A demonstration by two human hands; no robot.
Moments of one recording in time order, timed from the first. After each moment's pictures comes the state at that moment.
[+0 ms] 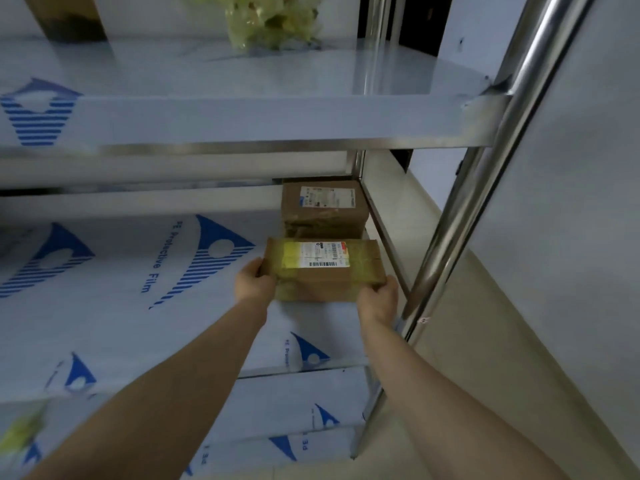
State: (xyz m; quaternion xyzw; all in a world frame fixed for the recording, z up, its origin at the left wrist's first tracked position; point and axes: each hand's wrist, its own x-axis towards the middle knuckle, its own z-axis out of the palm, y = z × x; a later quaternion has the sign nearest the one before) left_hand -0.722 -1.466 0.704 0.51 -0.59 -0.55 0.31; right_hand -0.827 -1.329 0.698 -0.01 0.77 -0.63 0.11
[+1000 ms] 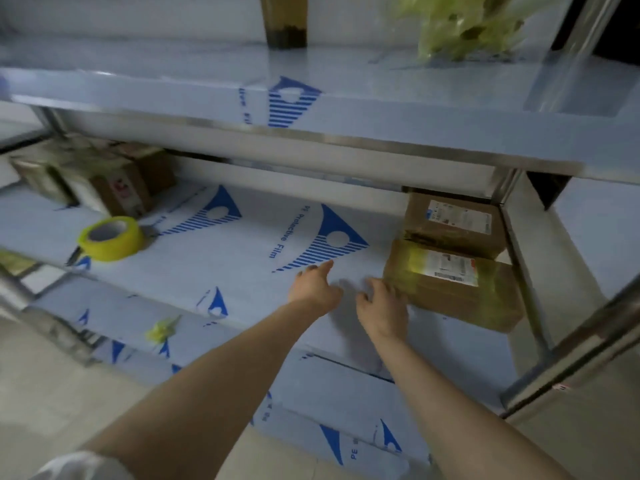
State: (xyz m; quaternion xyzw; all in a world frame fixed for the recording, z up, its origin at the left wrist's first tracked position) left_hand -0.627 -1.480 0.724 0.55 -0.77 -0.31 0.11; right_hand -0.733 -1.405 0.699 -0.43 0.83 -0.31 0.16
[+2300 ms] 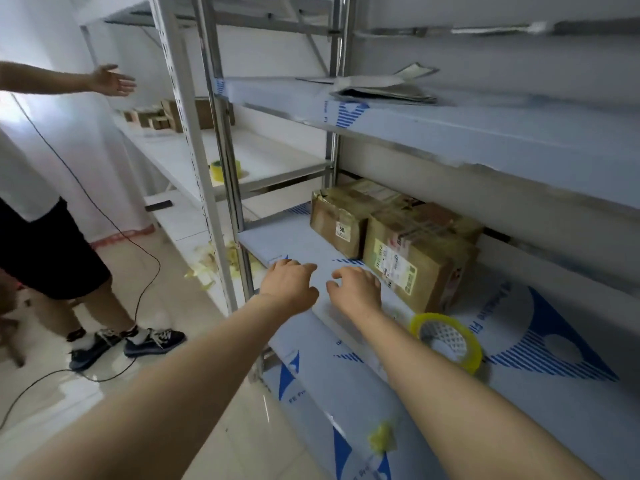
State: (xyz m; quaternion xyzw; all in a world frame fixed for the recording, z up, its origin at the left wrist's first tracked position) left_hand 0.000 -1.821 0.761 0.71 -0.70 -0.04 0.05; right_hand -0.132 -1.838 0.750 -0.74 0.63 -0.15 0.16
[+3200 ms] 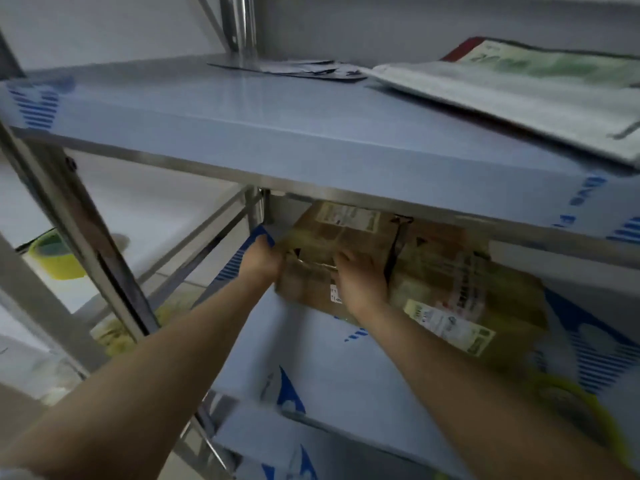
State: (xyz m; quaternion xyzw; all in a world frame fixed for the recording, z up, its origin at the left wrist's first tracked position) left_hand 0.081 -2.178 0.754 0.62 -0.68 -0.33 0.24; right_hand -0.062 -2.083 0.750 -0.64 0.77 -0.07 -0.02
